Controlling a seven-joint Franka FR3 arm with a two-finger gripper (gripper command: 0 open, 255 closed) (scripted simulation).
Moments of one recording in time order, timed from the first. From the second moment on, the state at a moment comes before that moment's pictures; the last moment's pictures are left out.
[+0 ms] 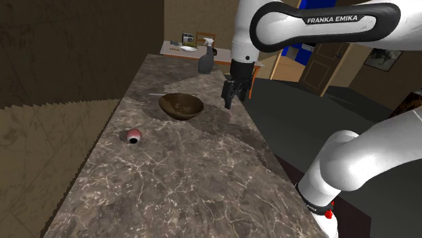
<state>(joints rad) 0.08 -0.51 0.19 -2.30 0.06 1.74 0.19</state>
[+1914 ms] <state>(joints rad) 0.35 0.47 0.44 -1.39 -0.15 1.75 0.57</state>
